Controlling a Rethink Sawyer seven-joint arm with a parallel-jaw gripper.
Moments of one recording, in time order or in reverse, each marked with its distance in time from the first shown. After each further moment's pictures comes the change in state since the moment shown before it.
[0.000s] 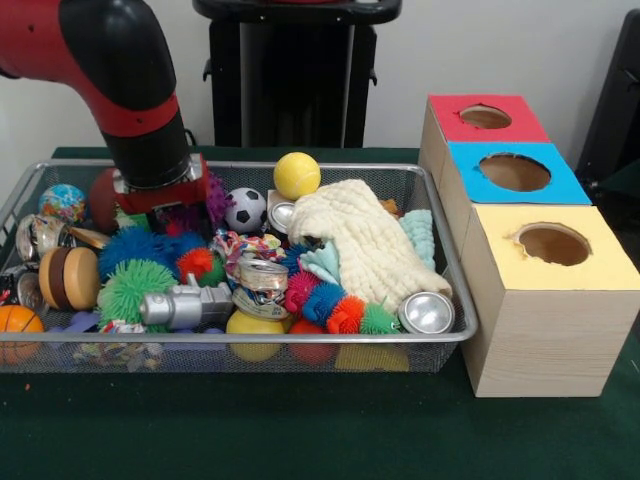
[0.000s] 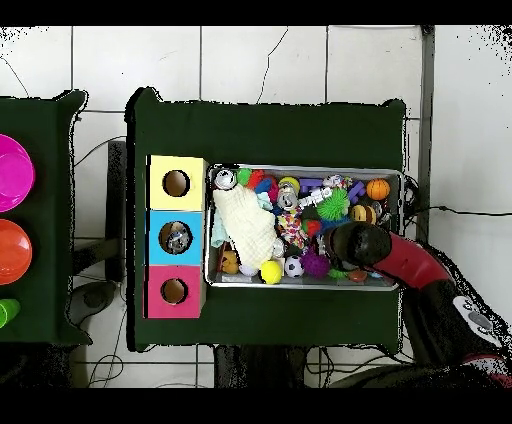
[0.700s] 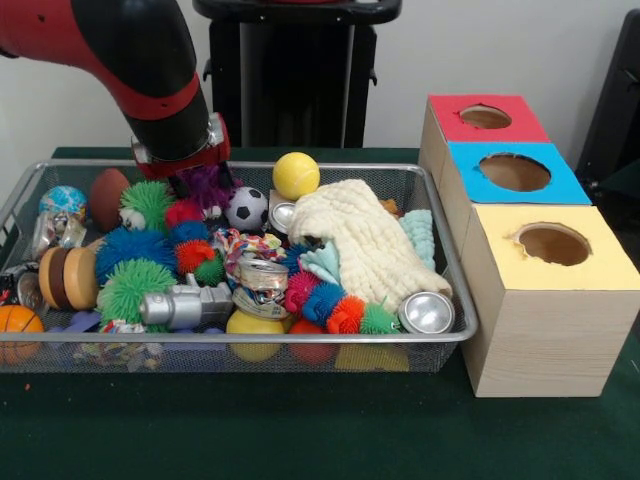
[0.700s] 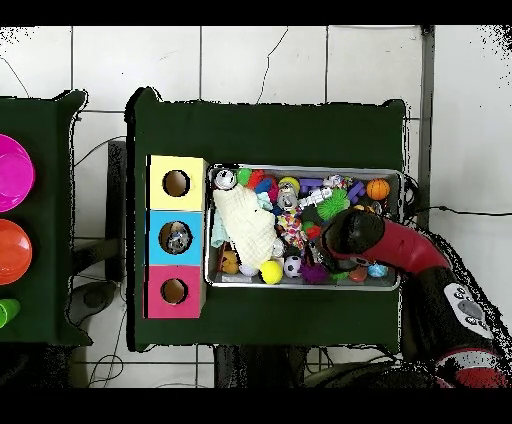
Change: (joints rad) arm 0.102 -0.030 -0.061 -0.059 0.000 0.311 0.000
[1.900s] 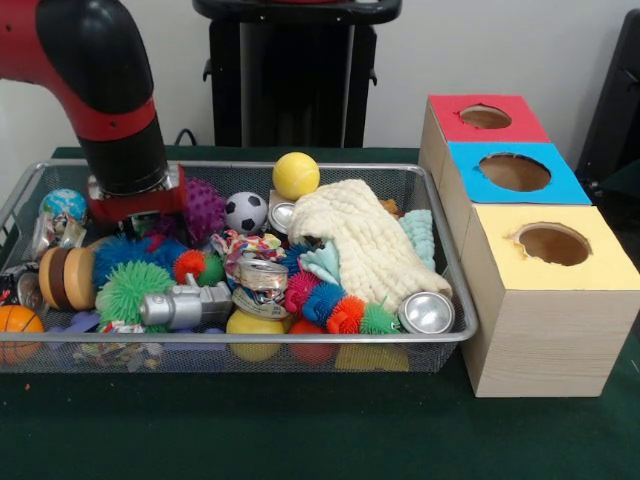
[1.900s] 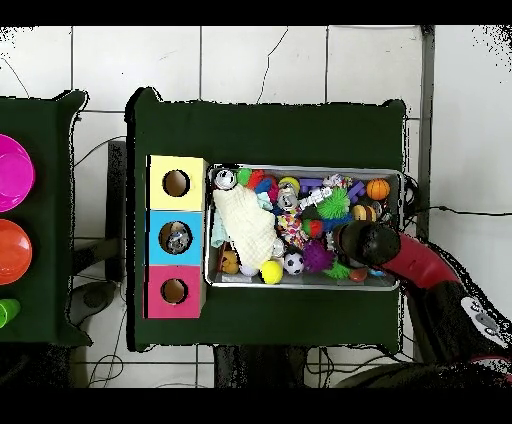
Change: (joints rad) arm -0.128 0.057 0.059 0.024 0.000 -0.362 0.000
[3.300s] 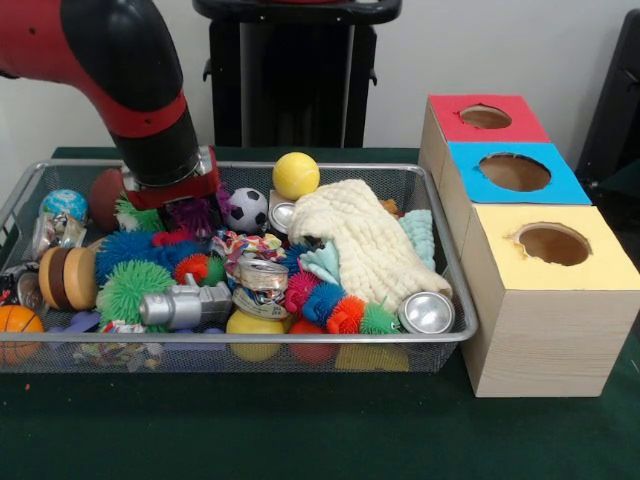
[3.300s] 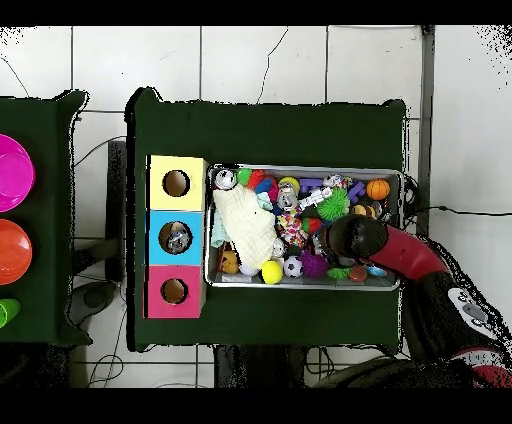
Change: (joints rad) arm 0.054 -0.015 0.002 -0.001 0.002 0.145 0.000
